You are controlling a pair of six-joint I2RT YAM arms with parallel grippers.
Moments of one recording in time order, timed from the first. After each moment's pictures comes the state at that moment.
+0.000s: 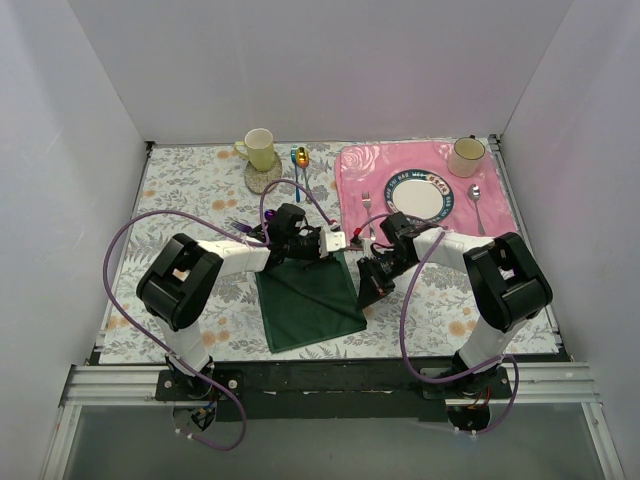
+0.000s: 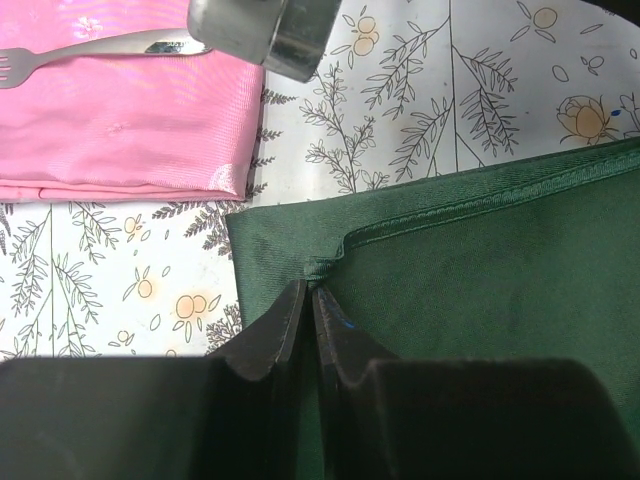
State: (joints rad) left arm -0.61 1.78 0.93 0.15 0.59 0.72; right arm 0.50 1.71 0.90 -0.58 -0.91 -0.03
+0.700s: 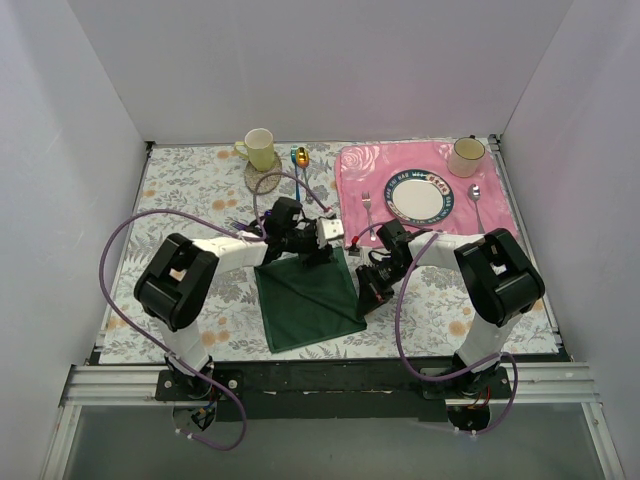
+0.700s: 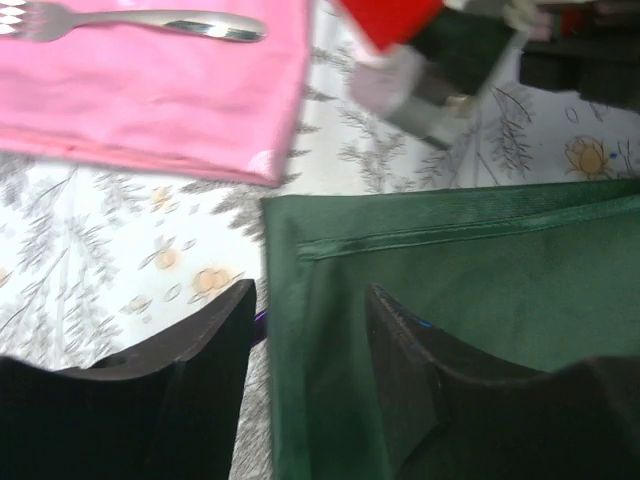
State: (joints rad) left arm -0.59 1.78 0.96 0.12 0.58 0.63; right arm 0.52 1.76 0.87 -0.55 -0.90 -0.02
